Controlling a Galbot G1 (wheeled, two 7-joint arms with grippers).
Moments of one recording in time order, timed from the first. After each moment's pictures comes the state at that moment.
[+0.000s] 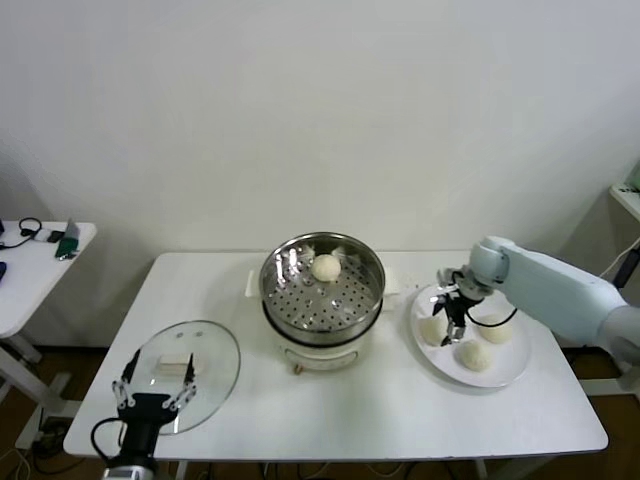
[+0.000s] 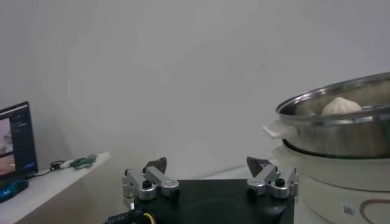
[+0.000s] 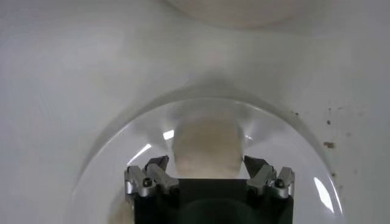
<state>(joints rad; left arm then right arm) 1.79 -1.46 -0.68 -2.14 0.11 -0.07 -0.06 0.14 0.91 -1.12 0.89 0.20 -0.17 -1.06</state>
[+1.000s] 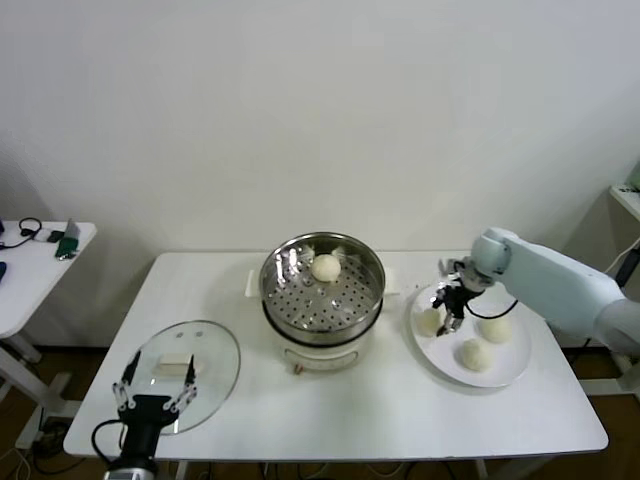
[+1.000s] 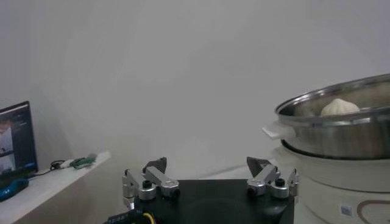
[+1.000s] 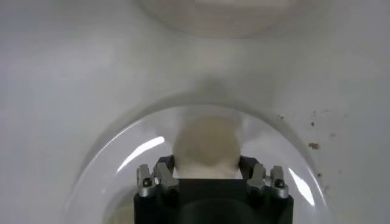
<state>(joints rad) 1.80 -1.46 -0.68 -2.15 0.11 -0.08 -0.06 0.28 0.88 -1.19 0.90 0.35 -0.17 -1.09</state>
